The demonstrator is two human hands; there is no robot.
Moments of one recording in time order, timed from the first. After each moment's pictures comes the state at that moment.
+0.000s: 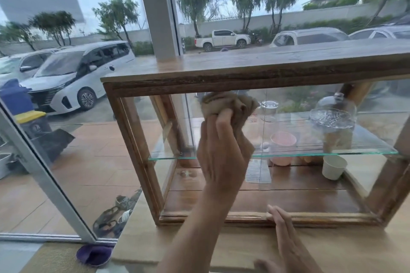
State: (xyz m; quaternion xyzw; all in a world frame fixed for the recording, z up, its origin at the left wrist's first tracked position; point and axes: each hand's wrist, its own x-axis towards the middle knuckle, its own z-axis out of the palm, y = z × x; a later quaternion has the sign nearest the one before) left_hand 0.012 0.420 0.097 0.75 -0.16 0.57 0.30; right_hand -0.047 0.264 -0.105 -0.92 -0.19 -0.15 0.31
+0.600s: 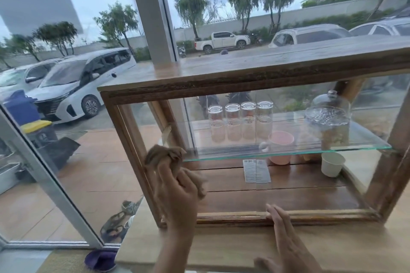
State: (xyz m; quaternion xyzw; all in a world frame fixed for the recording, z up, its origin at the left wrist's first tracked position) left_hand -0.002 0.486 0.024 0.75 0.02 0.55 0.35; right_hand -0.043 0.261 -0.117 -0.92 -0.17 -0.16 0.31
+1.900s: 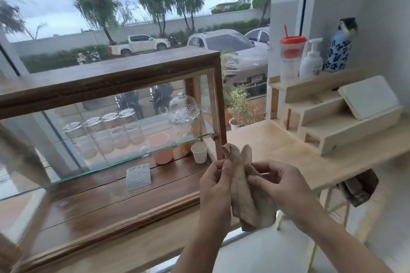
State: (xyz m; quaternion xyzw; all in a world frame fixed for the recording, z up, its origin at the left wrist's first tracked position) left_hand -0.092 0.147 0.012 0.55 -0.13 -0.10 0.82; right_hand -0.169 0.025 0.042 -0.73 0.08 -0.18 0.65
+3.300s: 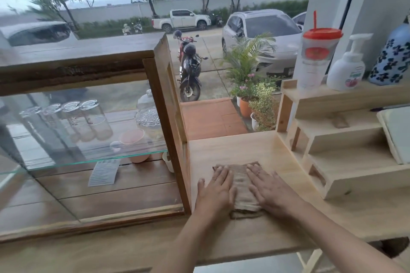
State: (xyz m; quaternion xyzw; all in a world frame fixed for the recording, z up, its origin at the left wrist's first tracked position) left_hand 0.032 0.002 -0.095 0.96 -0.24 -0.07 0.11; right_hand -0.001 -0.188 -0.085 -0.99 -0.08 0.06 0.04
